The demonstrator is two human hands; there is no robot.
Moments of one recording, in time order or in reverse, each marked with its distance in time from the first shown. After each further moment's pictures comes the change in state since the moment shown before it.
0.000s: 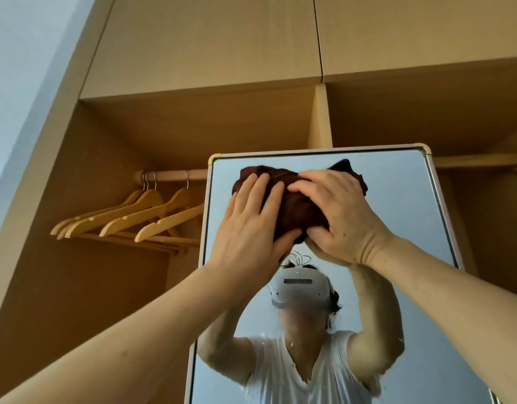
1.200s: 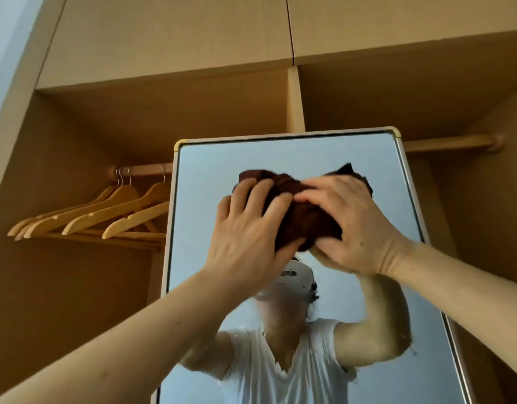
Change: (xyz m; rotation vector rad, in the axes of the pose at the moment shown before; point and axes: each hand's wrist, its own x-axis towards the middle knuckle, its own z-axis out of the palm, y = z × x) left_hand -0.005 0.035 0.016 0.020 0.040 0.102; right_hand -0.048 0.023 -0.014 0.069 -0.016 -0.017
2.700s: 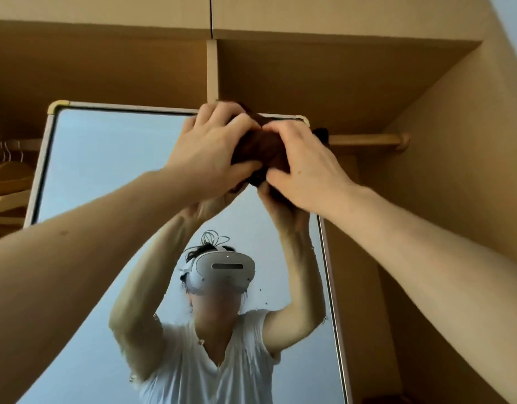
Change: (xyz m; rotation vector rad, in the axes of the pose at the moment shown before) left_hand 0.110 0.033 0.026 -0.140 0.059 0.122; right_hand 0.006 0.047 -0.057 -0.076 -0.040 0.385
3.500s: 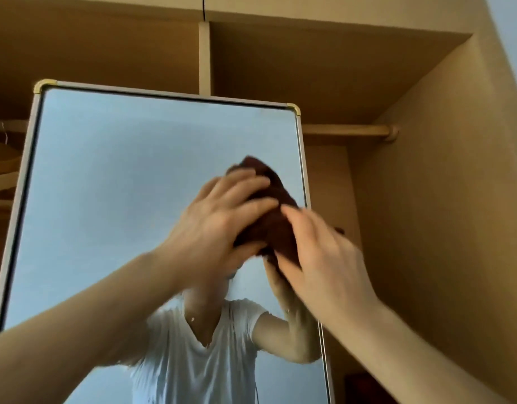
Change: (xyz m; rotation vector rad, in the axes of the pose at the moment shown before) left_hand -0.090 0.048 0.009 -0.155 -0.099 0.233; right_hand -0.134 -0.030 0.007 -0.231 -0.025 0.104
